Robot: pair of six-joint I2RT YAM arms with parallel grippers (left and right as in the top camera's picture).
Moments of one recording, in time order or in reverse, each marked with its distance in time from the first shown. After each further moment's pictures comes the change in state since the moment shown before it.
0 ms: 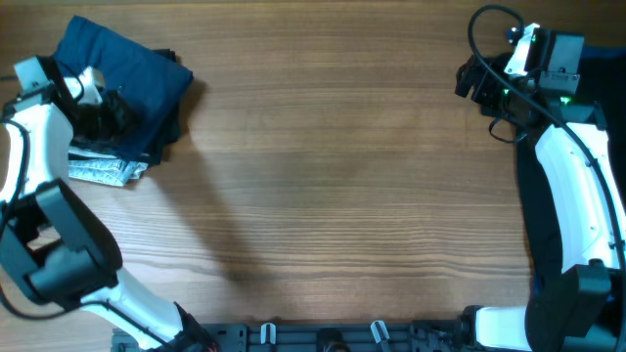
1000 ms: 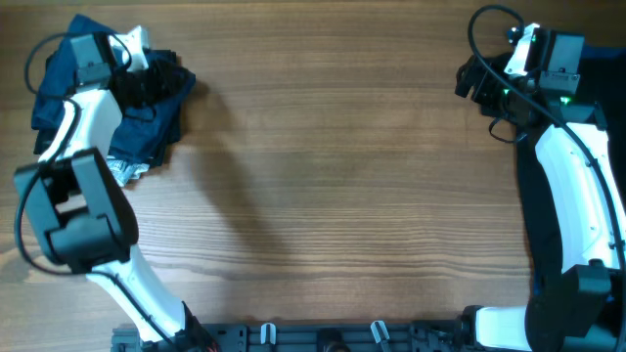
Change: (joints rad) left arm -0.179 0.143 0.023 0.450 0.169 -0.035; right arm 0.000 0.000 0.000 0.000 0.000 0.000
